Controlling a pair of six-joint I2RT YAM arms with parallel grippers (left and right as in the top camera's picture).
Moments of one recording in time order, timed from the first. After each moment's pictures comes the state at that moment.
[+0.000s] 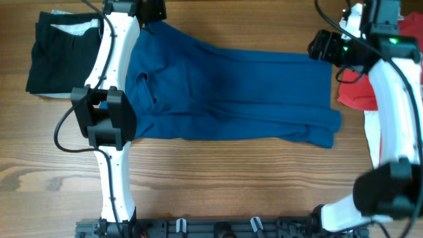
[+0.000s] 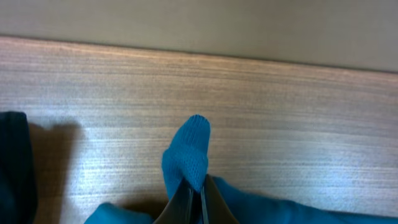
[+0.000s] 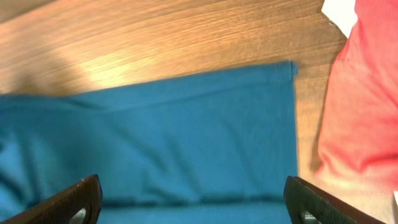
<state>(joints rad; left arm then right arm) -0.12 2.39 2.31 -0.79 0.02 -0.19 -0.10 1.76 1.61 -0.89 -0.14 0.17</state>
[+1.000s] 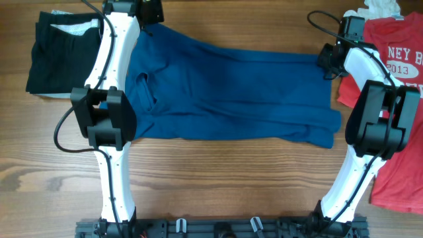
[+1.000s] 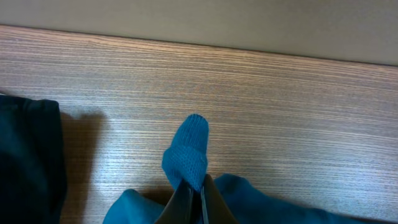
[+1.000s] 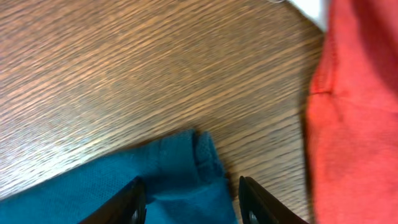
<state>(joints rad) -0.12 2.39 2.30 -0.82 -0.06 -0.18 -0.18 2.23 1.61 -0.51 0.10 0.29</state>
